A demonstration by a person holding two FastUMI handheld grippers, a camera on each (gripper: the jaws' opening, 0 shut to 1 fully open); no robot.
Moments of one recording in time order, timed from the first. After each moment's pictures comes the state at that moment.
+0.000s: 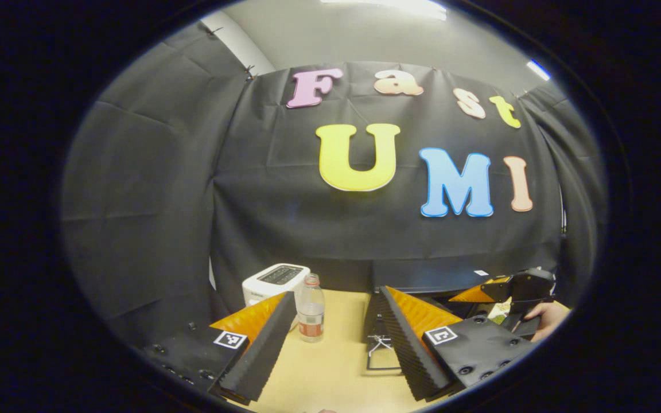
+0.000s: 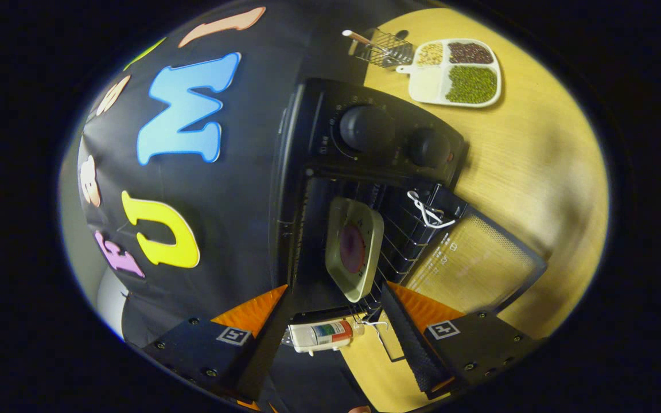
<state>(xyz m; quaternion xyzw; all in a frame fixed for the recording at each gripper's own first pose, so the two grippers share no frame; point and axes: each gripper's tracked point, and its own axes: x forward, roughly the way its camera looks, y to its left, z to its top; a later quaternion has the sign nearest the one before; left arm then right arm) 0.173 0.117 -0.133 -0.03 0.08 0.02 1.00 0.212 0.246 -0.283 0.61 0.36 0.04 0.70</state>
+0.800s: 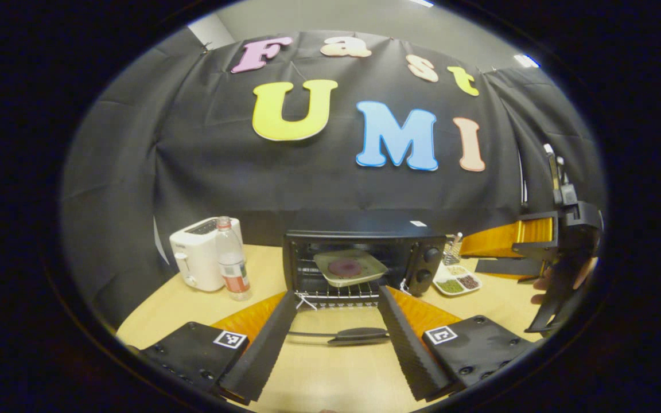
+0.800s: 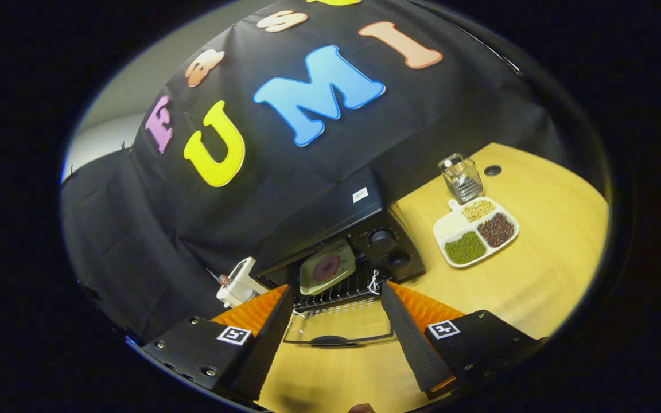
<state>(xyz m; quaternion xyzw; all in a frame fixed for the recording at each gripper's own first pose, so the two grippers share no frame) 0.150 -0.025 -0.224 -0.02 0.18 -0.10 0.98 0.135 0.122 -0.215 0.27 0.28 0.13 0.91</state>
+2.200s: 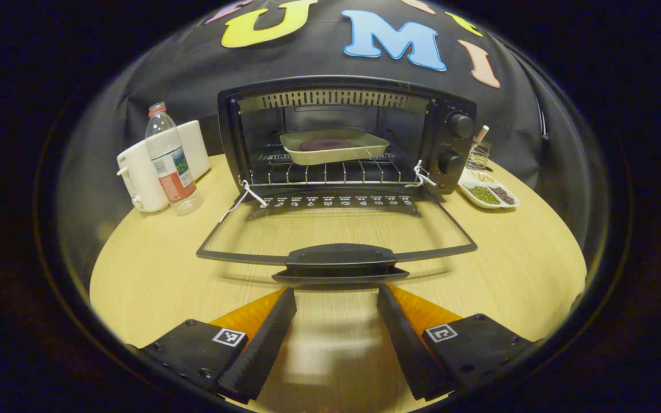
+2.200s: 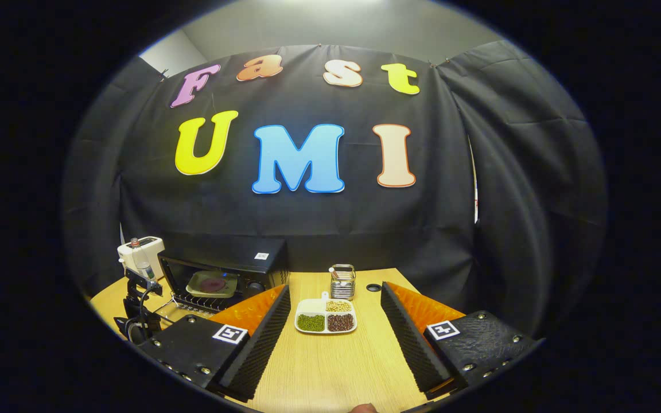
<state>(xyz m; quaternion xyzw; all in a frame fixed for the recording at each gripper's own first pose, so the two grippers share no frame) 0.160 -0.078 -0.421 0.02 0.38 -0.10 0.92 0.102 -0.045 -0.145 -0.01 0.16 -0.03 0.99</state>
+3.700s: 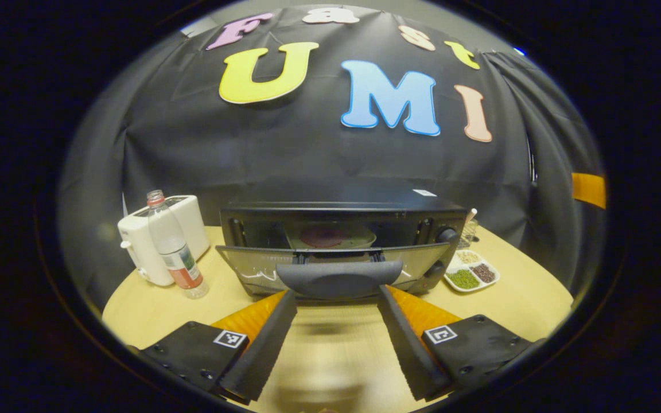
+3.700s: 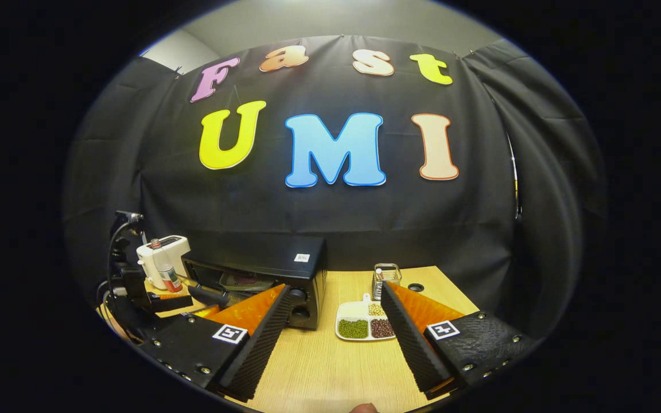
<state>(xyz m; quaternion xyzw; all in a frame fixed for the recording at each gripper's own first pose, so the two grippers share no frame) 0.214 -0.076 -0.296 -0.02 0.23 -0.11 0.97 0.144 0.028 -0.162 0.01 0.17 0.04 0.98</state>
